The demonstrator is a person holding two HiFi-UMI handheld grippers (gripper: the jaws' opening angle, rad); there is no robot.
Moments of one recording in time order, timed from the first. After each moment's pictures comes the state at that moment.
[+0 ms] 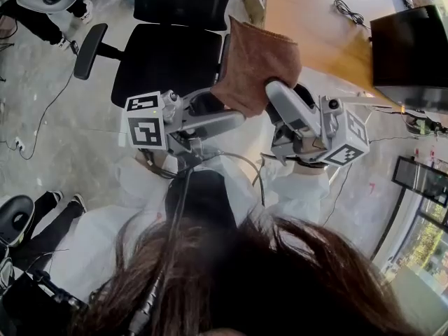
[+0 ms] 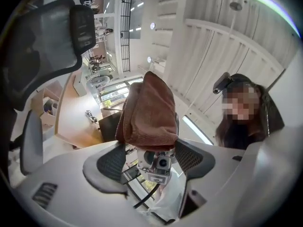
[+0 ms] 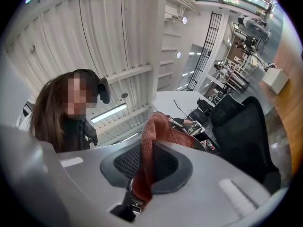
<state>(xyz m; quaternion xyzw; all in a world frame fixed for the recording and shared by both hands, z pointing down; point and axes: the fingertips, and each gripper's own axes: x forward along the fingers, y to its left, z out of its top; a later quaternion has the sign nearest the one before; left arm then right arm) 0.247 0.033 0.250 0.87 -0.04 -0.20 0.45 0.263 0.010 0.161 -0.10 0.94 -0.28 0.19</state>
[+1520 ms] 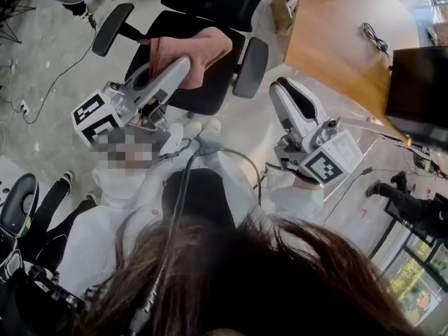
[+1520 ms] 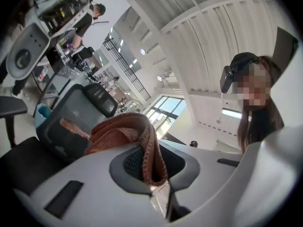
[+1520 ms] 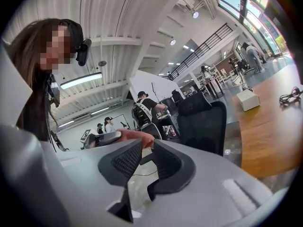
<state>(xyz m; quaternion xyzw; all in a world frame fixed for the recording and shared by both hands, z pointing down) 0.097 -0.021 0.236 0.86 -0.36 -0.16 0.33 0.257 -0.023 0.247 -0.26 0.93 -0.24 0.00</state>
